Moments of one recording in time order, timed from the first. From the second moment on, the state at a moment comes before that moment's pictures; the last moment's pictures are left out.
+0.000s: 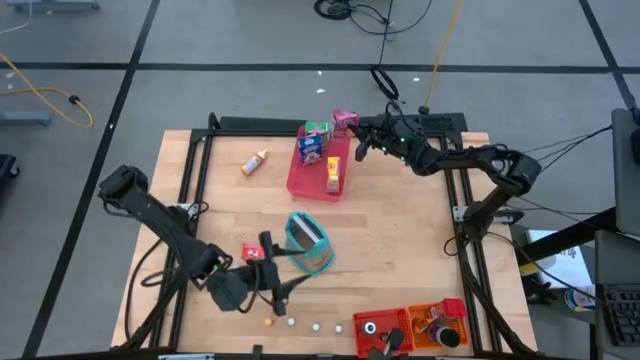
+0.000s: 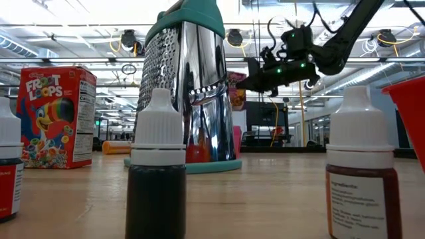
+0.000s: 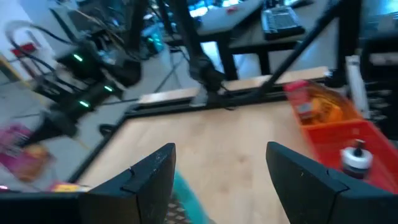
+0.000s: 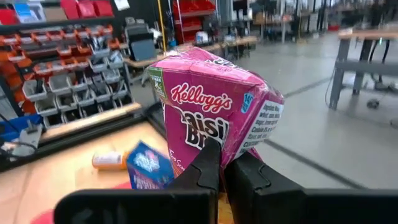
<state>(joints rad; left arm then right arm) -0.68 1.53 1.17 0.03 -0.93 -0.02 -0.64 1.61 0.72 0.86 -0.10 0.11</state>
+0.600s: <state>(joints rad) -0.65 1.50 1.17 0.02 -0.92 0.02 -0.64 1.82 0.72 1.00 -0.11 0.15</state>
